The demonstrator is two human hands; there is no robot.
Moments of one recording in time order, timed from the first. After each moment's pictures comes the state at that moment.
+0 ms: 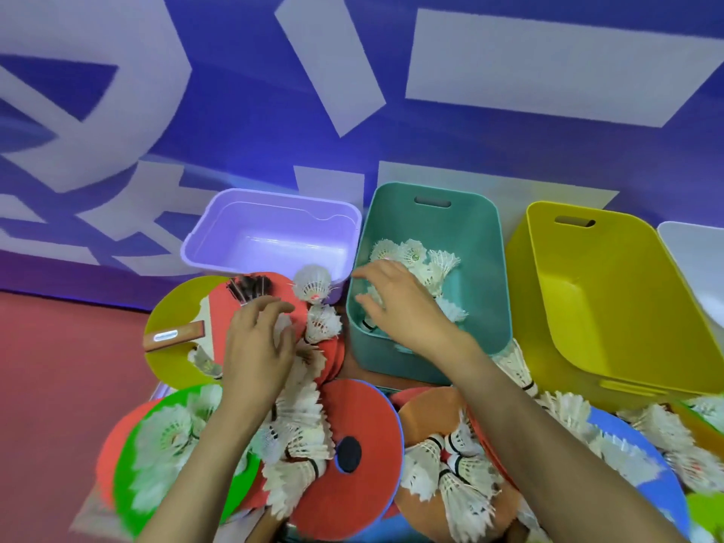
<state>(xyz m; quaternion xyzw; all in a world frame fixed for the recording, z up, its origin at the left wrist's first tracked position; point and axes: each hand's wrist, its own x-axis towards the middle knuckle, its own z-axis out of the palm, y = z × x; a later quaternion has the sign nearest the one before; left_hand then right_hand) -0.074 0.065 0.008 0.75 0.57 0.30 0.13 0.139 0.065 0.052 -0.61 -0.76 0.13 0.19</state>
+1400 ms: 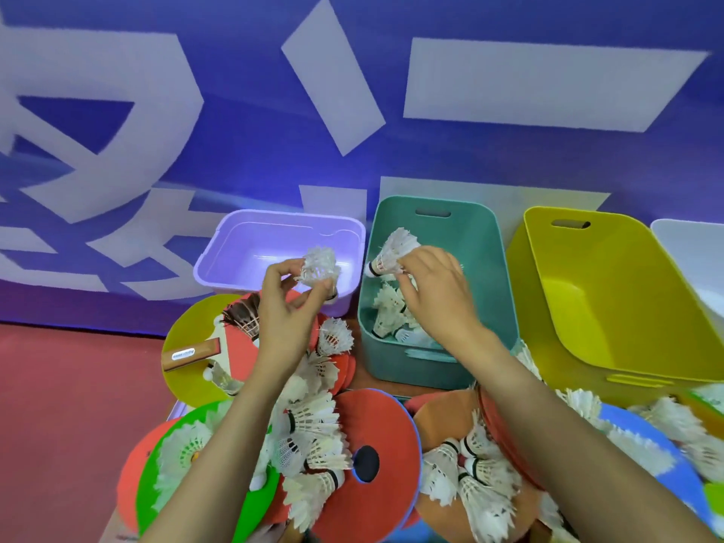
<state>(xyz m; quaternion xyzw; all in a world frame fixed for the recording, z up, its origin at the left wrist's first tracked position) -0.039 0.083 0.058 0.54 0.45 0.54 0.45 0.156 0.069 0.048 -0.66 -0.69 -0.10 0.28</state>
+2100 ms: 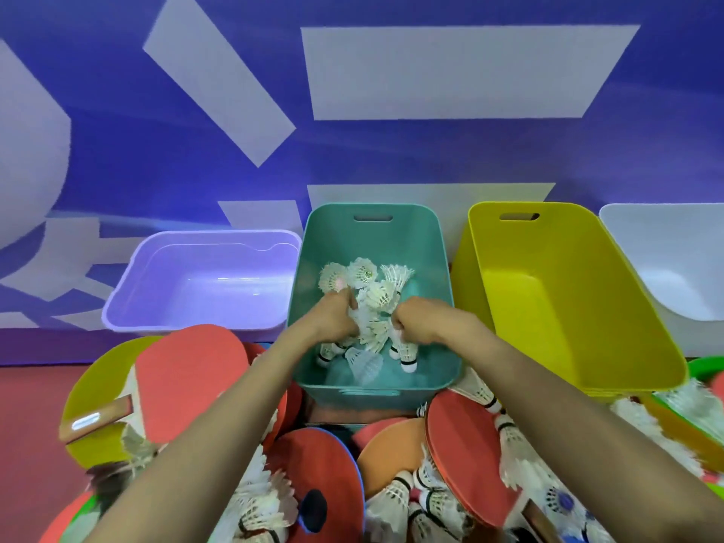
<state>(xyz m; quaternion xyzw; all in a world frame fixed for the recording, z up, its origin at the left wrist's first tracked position) 0.107 0.167 0.003 0.80 0.47 -0.05 0.36 0.261 0.099 0.016 -0.68 -0.67 0.22 -0.17</state>
